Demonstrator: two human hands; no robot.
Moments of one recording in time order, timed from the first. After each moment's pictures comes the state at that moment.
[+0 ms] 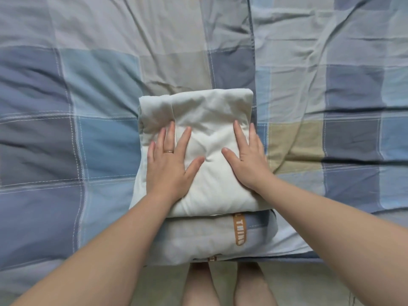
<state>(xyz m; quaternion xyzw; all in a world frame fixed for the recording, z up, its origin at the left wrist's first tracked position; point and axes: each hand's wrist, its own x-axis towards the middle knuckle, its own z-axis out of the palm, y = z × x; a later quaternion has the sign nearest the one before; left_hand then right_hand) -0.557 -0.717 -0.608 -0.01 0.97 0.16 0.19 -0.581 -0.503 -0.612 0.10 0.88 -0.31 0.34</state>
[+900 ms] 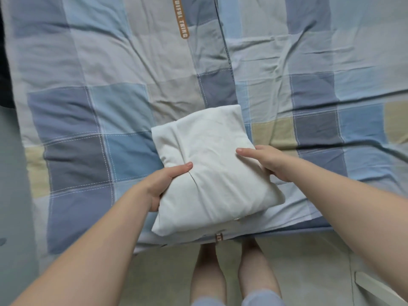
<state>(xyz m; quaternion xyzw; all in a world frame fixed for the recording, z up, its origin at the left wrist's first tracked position) -0.567 -0.748 -0.478 -0.41 0.45 0.56 0.56 -0.583 -0.448 -0.515 0.31 0.66 -0.48 0.49</state>
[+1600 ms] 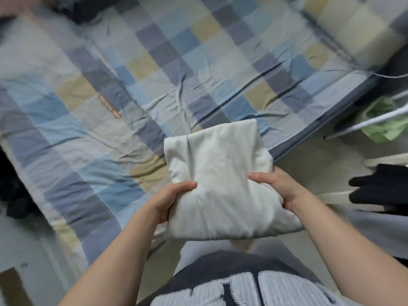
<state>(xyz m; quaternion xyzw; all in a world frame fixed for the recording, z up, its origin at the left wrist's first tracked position) -0.480 -0.625 -0.213 -0.15 0.57 0.47 0.65 -0.320 -0.365 -0.191 0.49 0.46 -0.73 0.14</state>
